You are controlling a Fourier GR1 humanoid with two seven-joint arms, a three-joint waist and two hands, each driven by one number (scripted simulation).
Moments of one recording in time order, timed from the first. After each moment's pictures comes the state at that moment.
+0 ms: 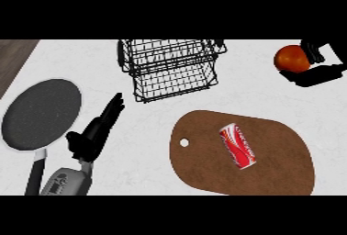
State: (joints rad) left arm -0.16 0.20 -0.20 -1.31 0.13 -0.02 -0.12; right arm -0.70 -0.57 -0.04 -1.15 0.39 0.31 -0.07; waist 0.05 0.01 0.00
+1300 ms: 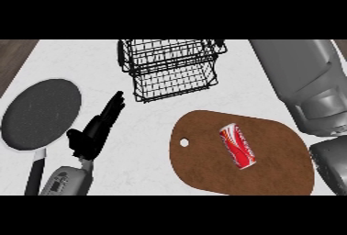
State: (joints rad) left arm -0.17 0.18 -0.17 -1.32 0.10 -0.04 -0.11; right arm -1.53 -0.19 -0.05 -0.49 0.44 0.24 0.16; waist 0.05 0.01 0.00
